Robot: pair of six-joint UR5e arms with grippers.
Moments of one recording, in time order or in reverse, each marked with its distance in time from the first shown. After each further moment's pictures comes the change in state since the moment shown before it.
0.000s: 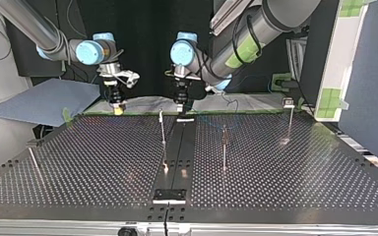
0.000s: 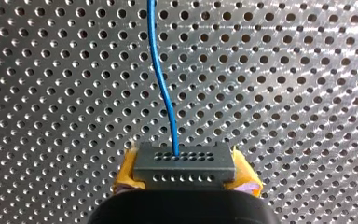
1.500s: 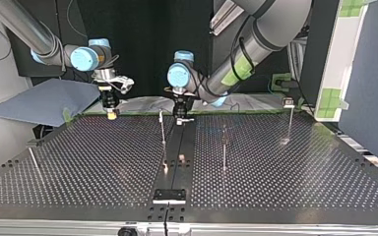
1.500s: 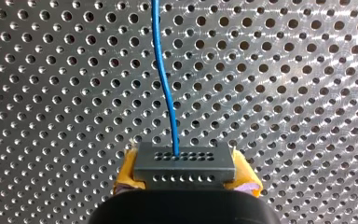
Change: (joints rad) left arm 0.049 -0.121 0.219 -0.136 0.025 -0.022; right arm -0.036 0.018 -0.053 0.034 0.000 -0.009
